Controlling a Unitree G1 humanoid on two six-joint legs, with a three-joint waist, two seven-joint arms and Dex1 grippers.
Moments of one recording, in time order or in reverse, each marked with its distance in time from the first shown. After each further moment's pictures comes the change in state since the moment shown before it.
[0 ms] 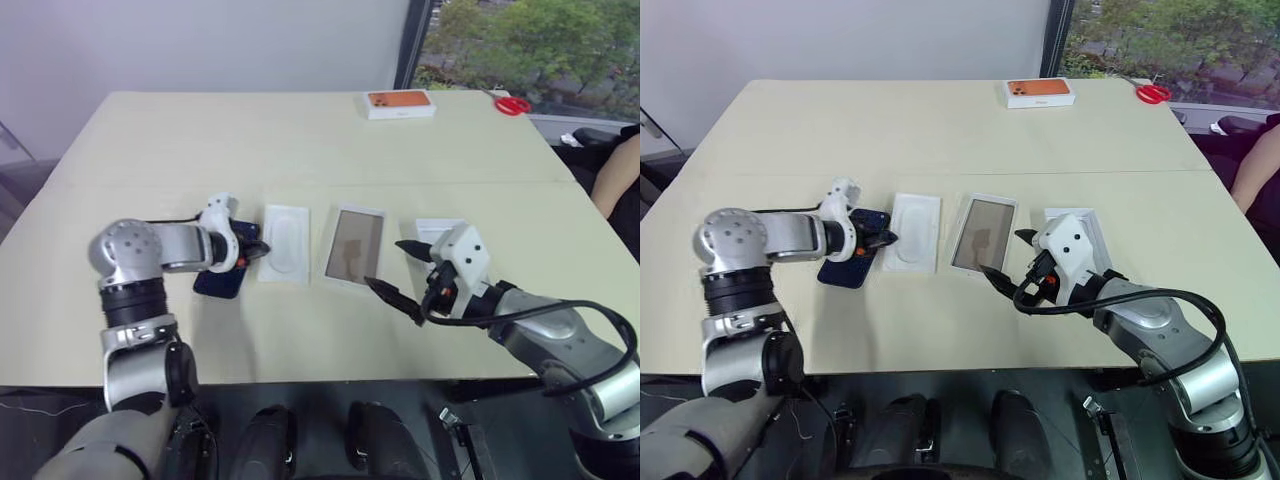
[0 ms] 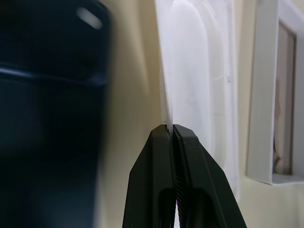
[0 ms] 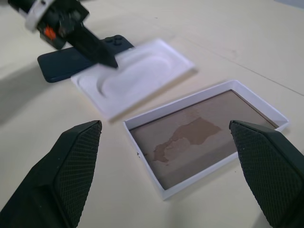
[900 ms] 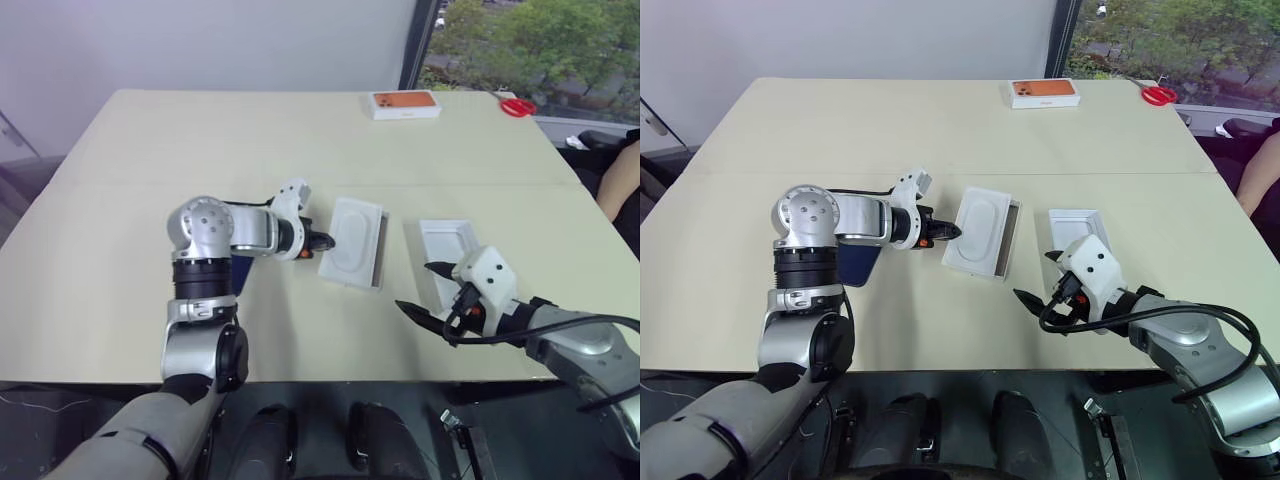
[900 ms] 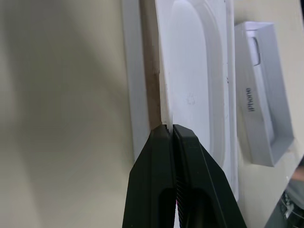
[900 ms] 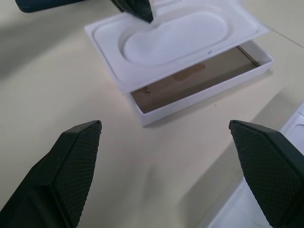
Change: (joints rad) left arm -0.153 -0.284 -0.118 0.072 0.123 -0.005 0.001; right arm 0.144 -0.137 -0.096 -0.002 -0.050 -0.007 0.074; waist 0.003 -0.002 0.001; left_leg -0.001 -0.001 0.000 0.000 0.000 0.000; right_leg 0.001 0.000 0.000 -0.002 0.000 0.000
